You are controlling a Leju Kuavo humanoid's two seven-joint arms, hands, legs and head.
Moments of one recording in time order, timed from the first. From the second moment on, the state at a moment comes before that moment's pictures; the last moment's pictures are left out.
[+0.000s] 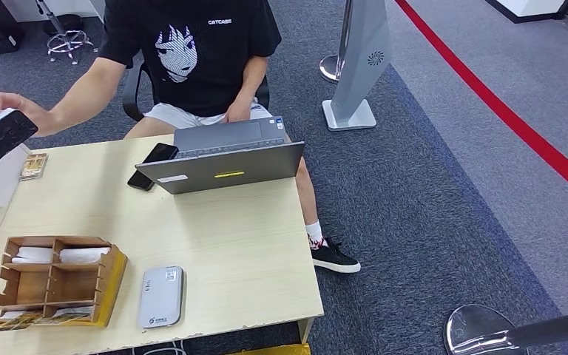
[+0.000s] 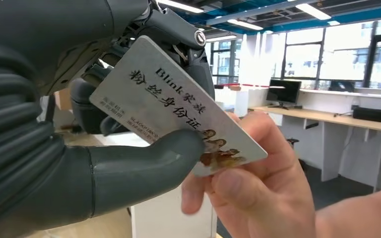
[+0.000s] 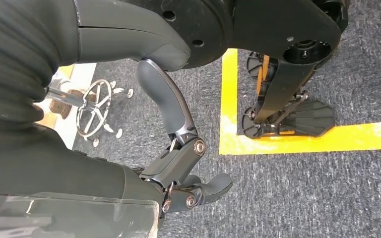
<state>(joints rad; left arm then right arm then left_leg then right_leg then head) -0.81 0.56 -0.37 -1.16 -0.68 0.06 0.16 -0.04 0.03 -0.28 -0.19 0.32 0.05 0.05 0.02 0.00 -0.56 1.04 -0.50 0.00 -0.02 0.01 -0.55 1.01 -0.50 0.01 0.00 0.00</state>
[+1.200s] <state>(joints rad) -0.13 0.29 -0.45 -1.70 -0.63 0.39 0.03 -0.01 0.04 -0.28 -0.19 0.30 0.03 0.01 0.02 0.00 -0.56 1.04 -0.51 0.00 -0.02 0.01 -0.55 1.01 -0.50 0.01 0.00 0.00</state>
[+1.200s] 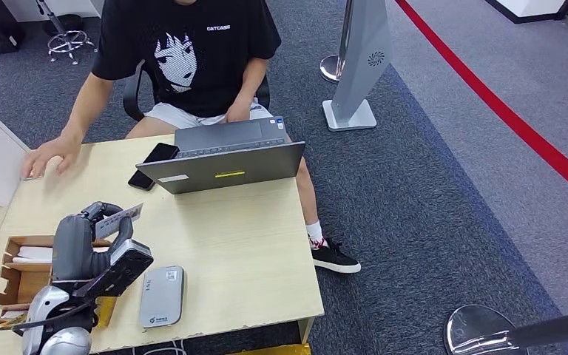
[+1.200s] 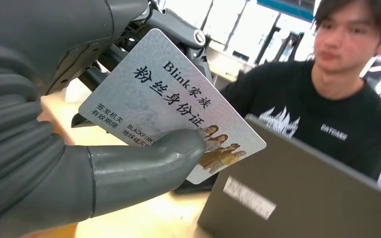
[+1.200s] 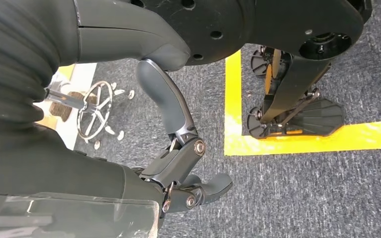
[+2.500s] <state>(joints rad) -0.06 0.26 -0.54 -1.55 -0.65 0.28 0.10 -0.01 0.04 -0.28 -0.19 0.30 0.03 0.01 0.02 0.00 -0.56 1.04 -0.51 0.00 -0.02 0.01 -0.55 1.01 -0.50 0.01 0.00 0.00</state>
